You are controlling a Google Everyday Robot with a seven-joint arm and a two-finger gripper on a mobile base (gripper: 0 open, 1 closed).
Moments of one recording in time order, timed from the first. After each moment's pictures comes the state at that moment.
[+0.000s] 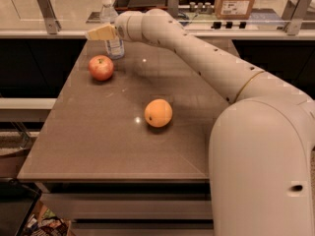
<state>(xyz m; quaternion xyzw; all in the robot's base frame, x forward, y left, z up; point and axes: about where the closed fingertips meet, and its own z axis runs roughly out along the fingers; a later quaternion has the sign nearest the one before) 0.849 0.157 0.927 -0.33 0.70 0.24 0.59</state>
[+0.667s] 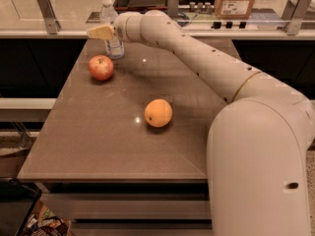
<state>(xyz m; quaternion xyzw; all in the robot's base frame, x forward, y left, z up) 0.852 0.163 0.922 -0.32 0.70 0.24 0.59</state>
